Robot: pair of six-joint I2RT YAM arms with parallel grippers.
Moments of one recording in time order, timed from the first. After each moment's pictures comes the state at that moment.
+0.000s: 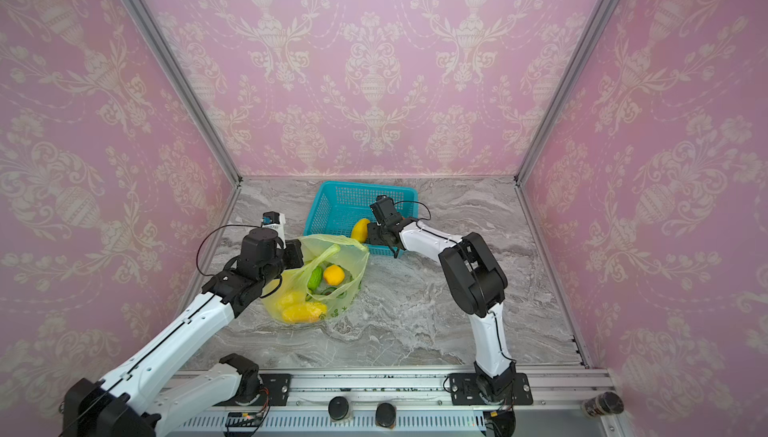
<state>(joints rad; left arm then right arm) -0.37 1.01 0.75 -0.32 -0.12 -0.45 0.57 2.03 1.44 -0.28 0.08 0.37</state>
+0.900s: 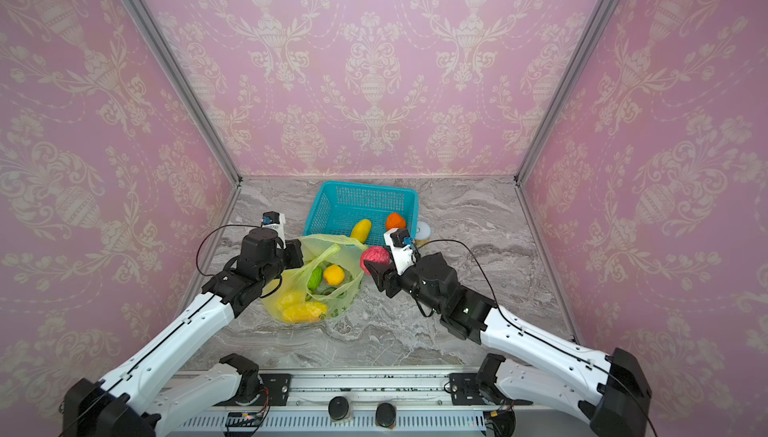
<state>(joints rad) -0.37 1.01 0.75 -0.32 -0.12 -0.45 0.94 0.97 0.69 0.12 0.09 0.19</state>
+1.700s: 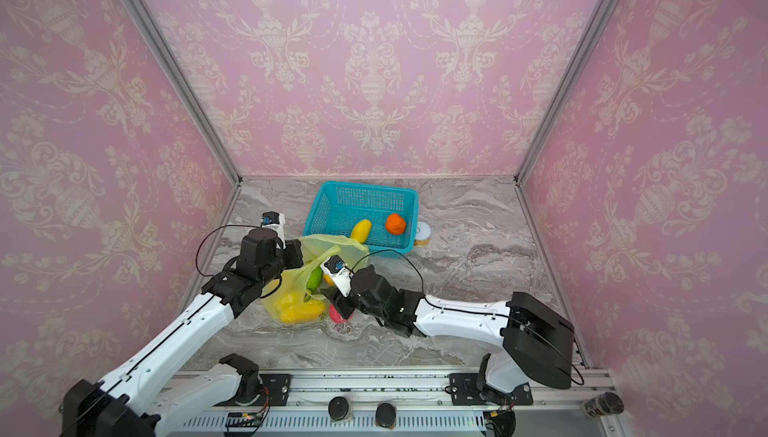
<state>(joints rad) -0.37 1.01 0.75 -0.32 -0.12 -0.45 1.10 1.48 0.84 0.27 0.11 0.14</state>
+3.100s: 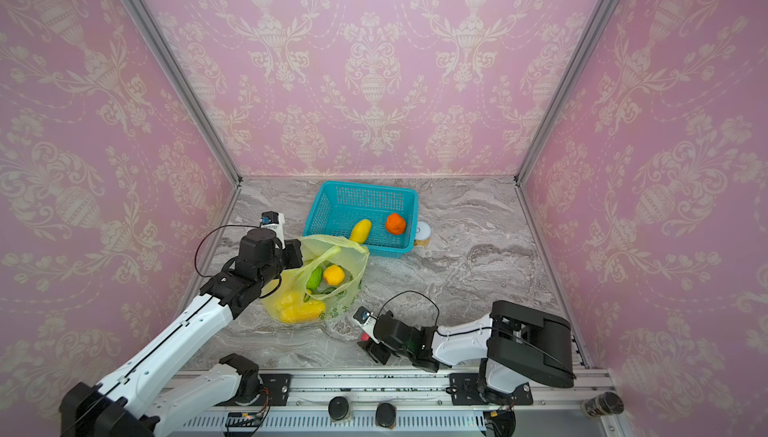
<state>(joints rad) -0.37 1.00 0.75 -0.32 -0.11 -0.45 1.21 1.48 0.40 0.37 0.15 0.19</state>
